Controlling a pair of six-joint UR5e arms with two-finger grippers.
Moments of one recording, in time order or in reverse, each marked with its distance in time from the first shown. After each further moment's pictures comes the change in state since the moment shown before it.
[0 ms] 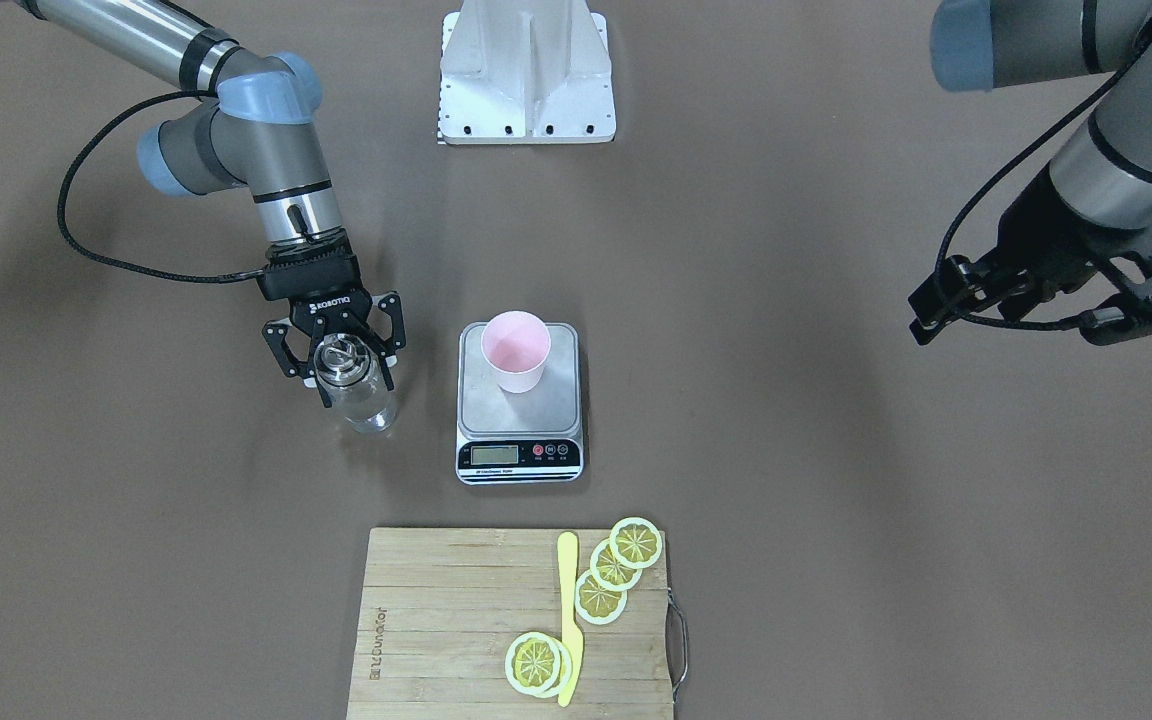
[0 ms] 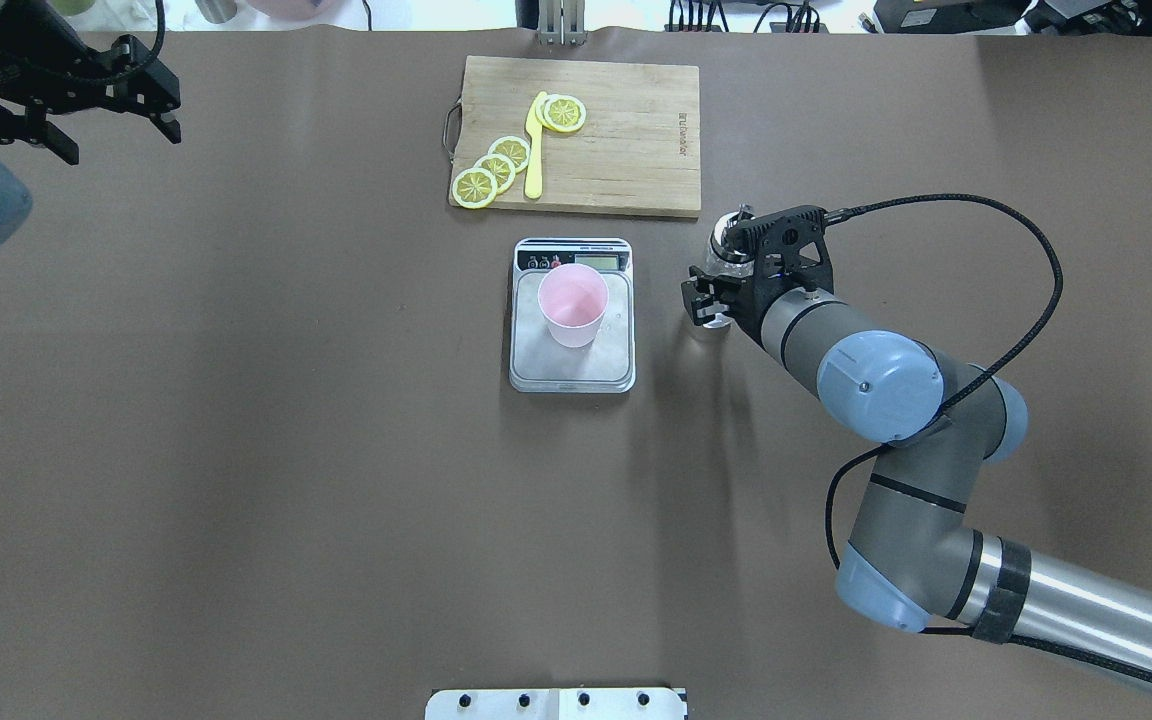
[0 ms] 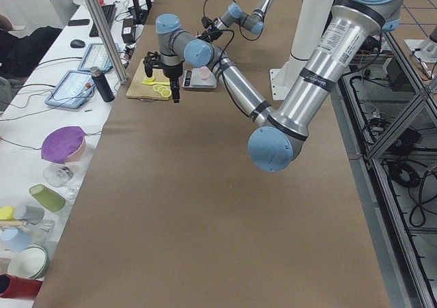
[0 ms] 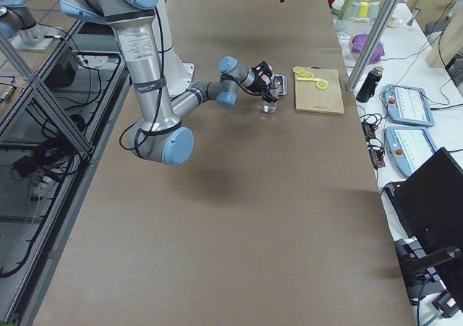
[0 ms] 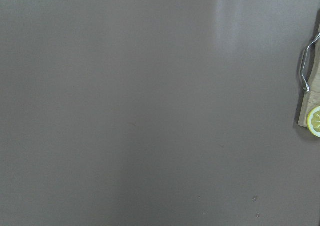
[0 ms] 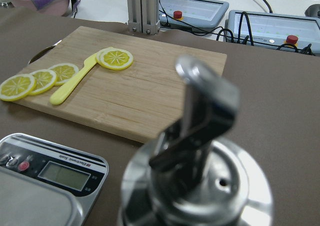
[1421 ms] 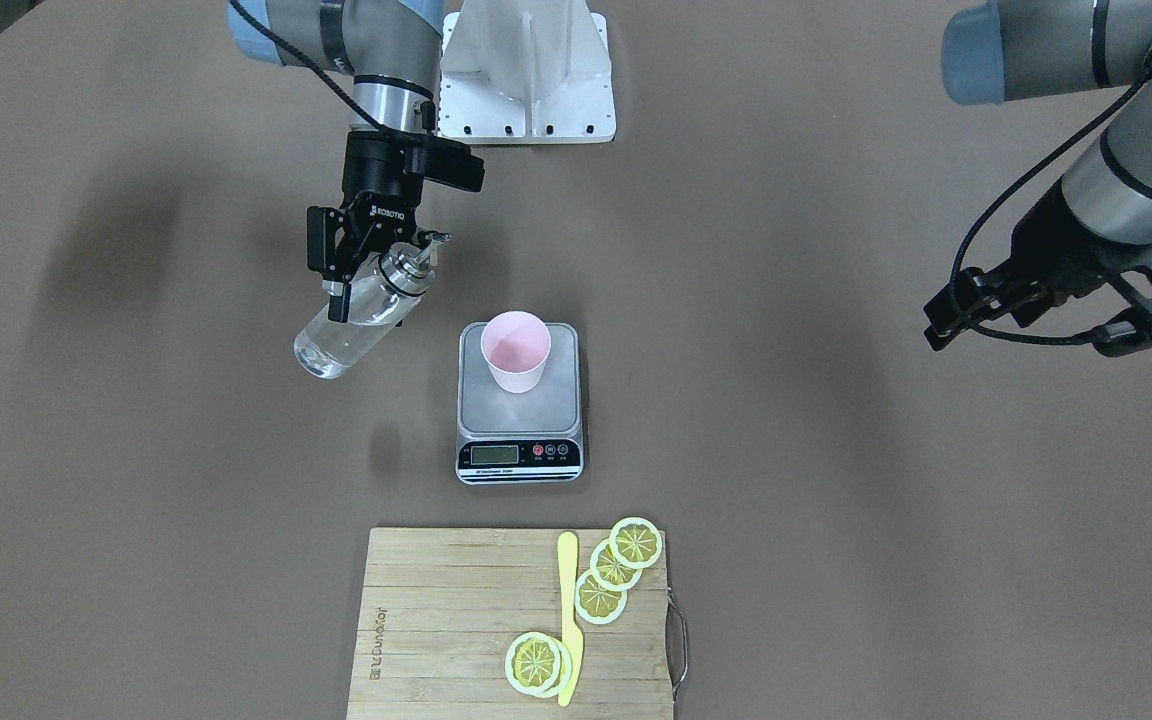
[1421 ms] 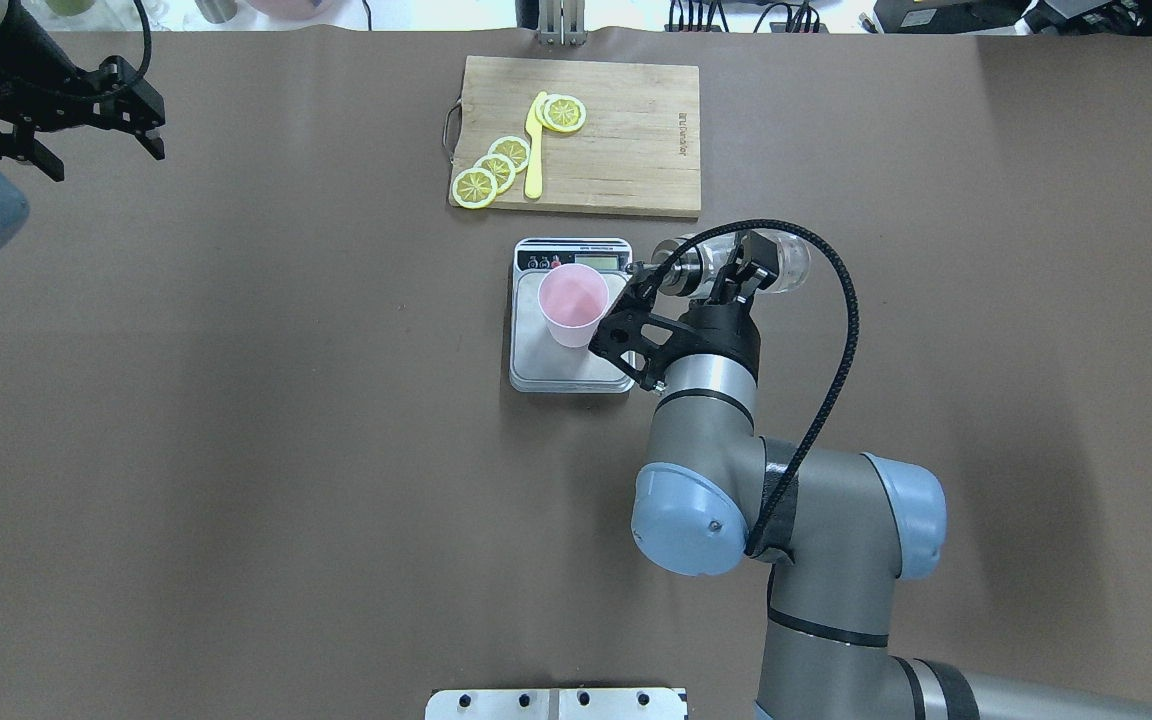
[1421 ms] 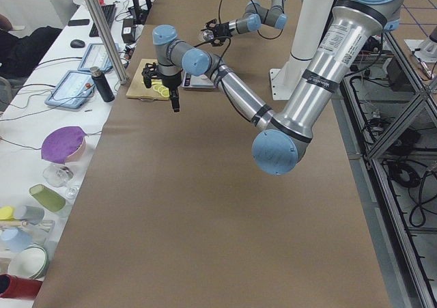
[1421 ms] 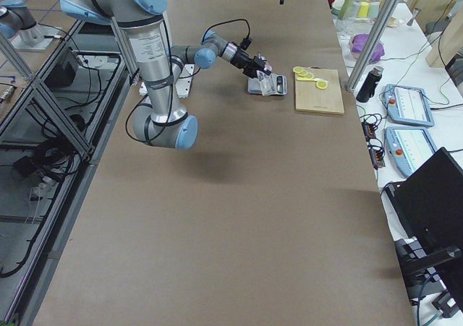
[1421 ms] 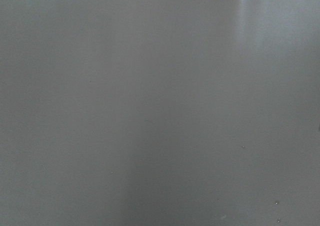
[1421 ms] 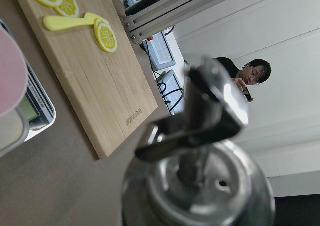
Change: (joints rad) left arm -0.004 0.030 0.051 -0.019 -0.003 0.009; right arm -0.213 0.152 0.202 -0.926 -0.630 -0.491
